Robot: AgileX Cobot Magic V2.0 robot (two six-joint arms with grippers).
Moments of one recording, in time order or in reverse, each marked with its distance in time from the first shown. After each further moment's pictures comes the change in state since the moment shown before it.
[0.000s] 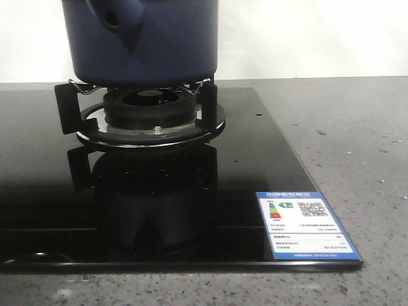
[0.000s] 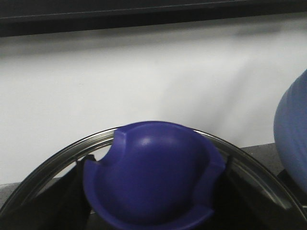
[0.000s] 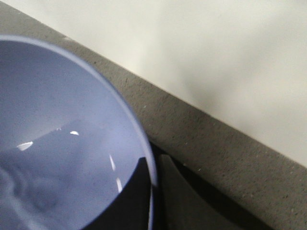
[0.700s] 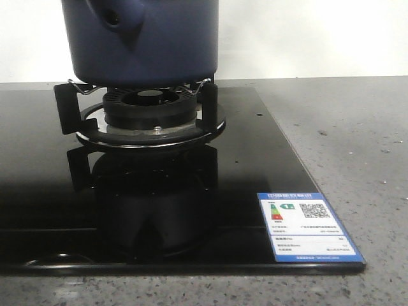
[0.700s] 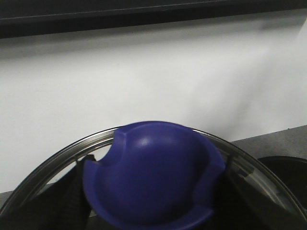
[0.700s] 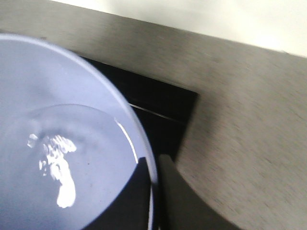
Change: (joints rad) left arm -0.101 0.000 0.000 -0.004 -0.004 0.000; right arm -0.250 -0.168 0.001 -0.009 0.491 0.136
